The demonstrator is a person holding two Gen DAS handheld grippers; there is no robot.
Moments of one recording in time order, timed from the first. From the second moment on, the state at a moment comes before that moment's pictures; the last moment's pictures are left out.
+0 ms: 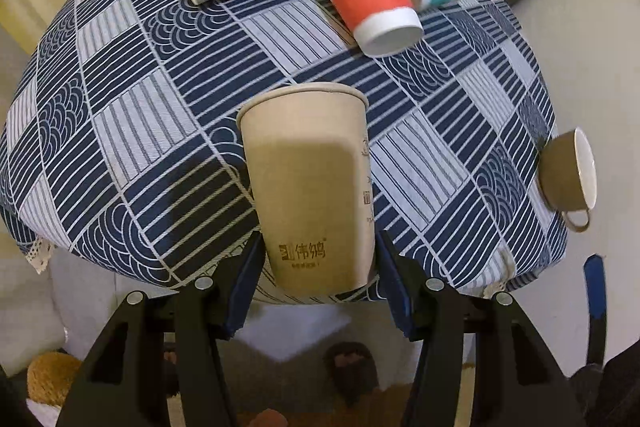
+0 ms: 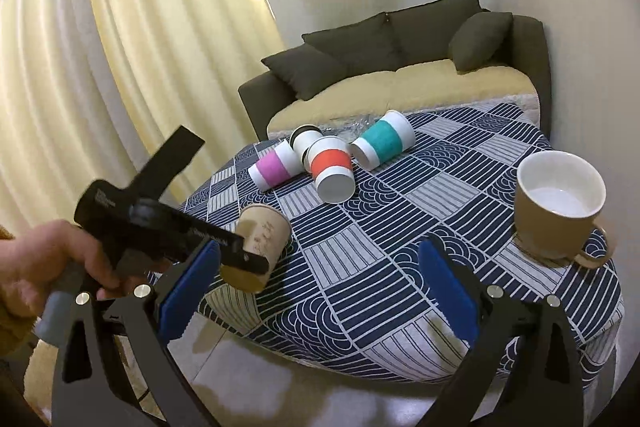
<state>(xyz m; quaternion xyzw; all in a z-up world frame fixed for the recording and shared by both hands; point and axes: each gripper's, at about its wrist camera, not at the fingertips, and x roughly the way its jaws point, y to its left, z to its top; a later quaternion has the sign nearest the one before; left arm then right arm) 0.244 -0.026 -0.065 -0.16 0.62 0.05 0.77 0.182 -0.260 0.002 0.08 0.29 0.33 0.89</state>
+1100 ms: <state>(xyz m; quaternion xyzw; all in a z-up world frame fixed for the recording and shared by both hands) 0.151 0.056 -0.029 -0.20 0.45 -0.03 0.87 0.224 -0.153 0.012 0.00 0.48 0.34 0.81</state>
